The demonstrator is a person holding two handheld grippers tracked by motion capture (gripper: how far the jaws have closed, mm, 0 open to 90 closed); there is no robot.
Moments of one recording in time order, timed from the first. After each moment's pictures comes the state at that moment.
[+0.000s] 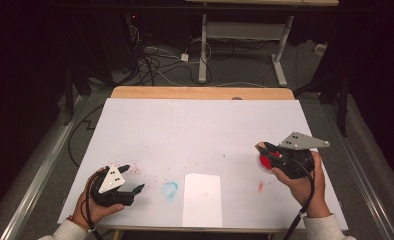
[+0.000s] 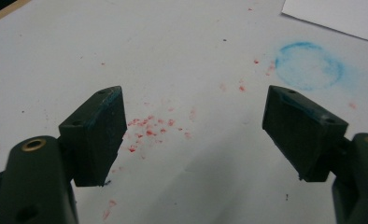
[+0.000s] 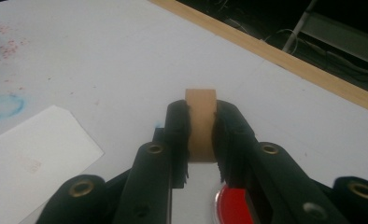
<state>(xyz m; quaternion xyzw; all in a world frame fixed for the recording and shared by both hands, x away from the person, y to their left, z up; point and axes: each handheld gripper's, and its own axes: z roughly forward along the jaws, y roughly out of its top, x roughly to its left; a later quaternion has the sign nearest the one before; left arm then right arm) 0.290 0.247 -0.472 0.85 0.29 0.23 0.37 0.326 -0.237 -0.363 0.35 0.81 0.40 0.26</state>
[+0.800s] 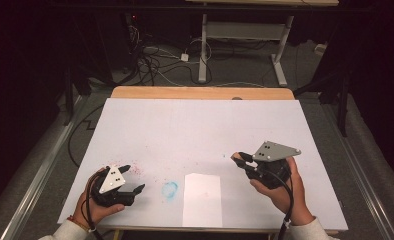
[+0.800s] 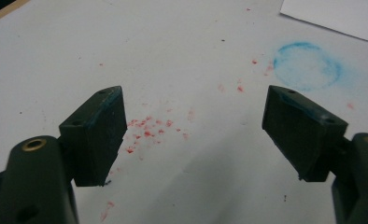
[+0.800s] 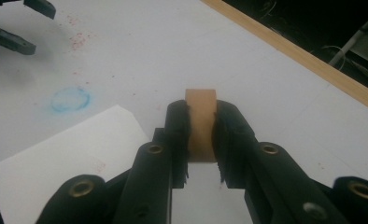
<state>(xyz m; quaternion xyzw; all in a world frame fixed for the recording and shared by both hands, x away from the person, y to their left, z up) 0.290 0.246 -0.472 0.85 0.29 0.23 0.36 0.309 -0.184 -0.367 0.27 0.84 0.41 0.23</state>
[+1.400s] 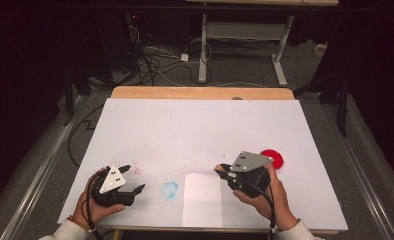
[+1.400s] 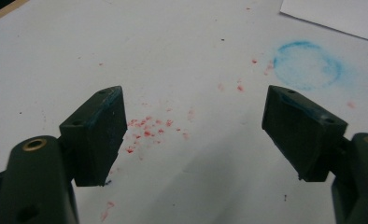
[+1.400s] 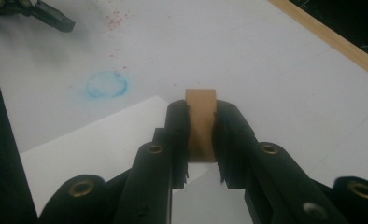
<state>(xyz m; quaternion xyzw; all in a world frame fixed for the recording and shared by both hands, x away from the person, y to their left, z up) 0.290 0.246 -0.472 0.85 0.29 0.23 0.36 0.301 -0.144 -0.388 0.23 0.87 0.38 0.20</state>
